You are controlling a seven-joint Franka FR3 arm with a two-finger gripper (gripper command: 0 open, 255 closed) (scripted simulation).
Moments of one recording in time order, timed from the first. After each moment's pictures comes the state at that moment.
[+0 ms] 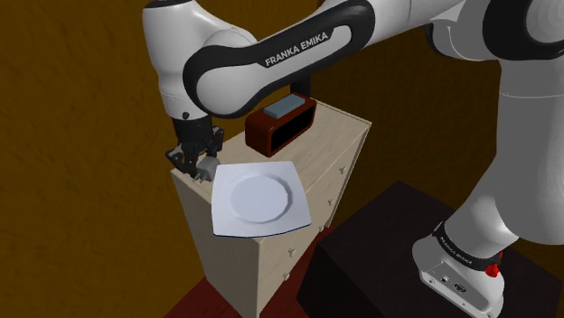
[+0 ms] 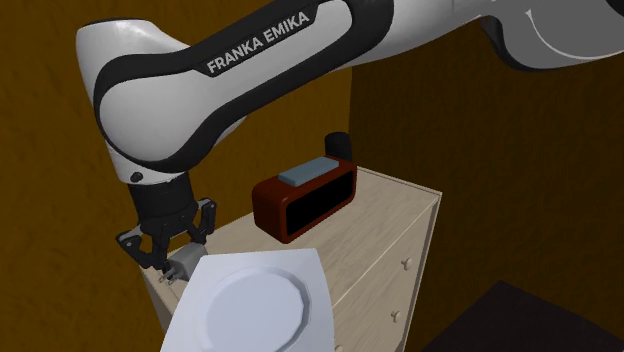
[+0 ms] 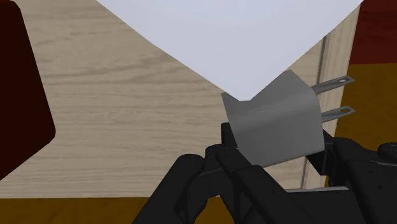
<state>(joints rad) 0.30 0.50 0.55 -1.60 -0.31 2.03 0.64</state>
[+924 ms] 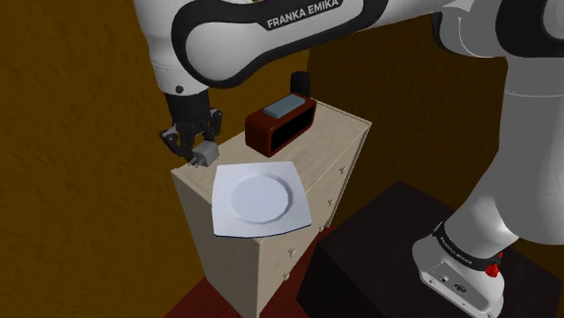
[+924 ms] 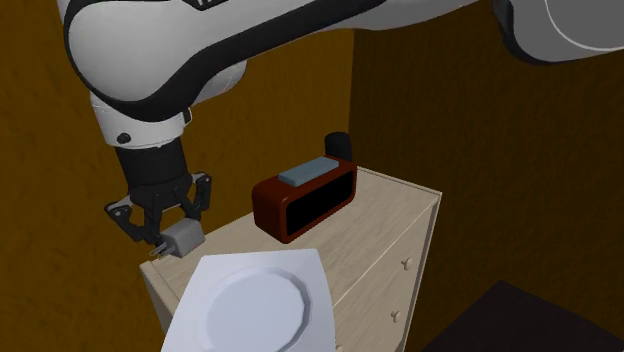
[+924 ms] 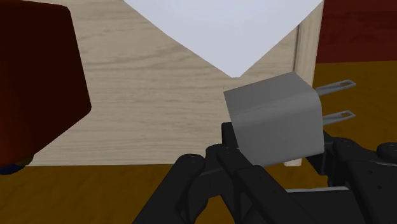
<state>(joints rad) 0.31 0.47 0.56 -1.52 -0.28 1.92 0.62</state>
